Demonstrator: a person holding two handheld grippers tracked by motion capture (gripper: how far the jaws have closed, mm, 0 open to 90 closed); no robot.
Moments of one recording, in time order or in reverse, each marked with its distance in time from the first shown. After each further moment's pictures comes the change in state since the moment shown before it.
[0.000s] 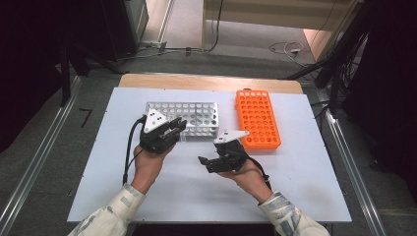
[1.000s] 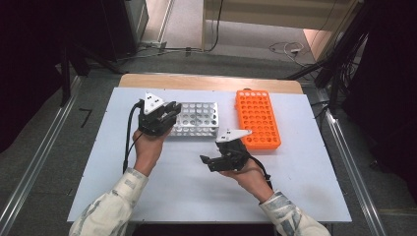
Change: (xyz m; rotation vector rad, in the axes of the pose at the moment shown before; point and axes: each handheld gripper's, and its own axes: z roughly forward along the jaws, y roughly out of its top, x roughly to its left) left arm 0.022 0.023 0.020 -0.024 0.104 -0.012; right arm -0.005 -0.001 -0.002 -0.004 -0.003 0.009
